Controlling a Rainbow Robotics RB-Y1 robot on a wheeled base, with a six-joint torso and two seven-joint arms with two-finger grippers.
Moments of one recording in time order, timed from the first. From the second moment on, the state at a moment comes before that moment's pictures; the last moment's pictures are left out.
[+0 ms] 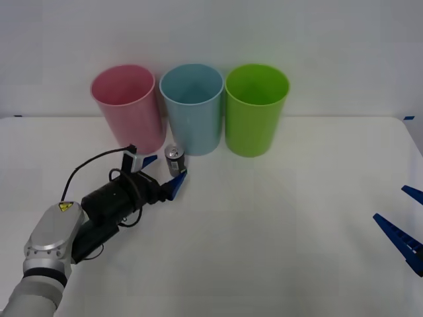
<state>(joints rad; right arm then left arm) 0.35 -0.40 -0.52 -1.66 0.96 -1.22 0.00 -0.27 0.20 0.05 -1.15 -1.44 -0.65 0.00</state>
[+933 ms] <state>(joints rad) 0.35 -0.40 -0.52 -1.66 0.96 -1.22 0.00 -0.41 0.19 0.04 -0.98 -1.49 -0.63 -0.01</state>
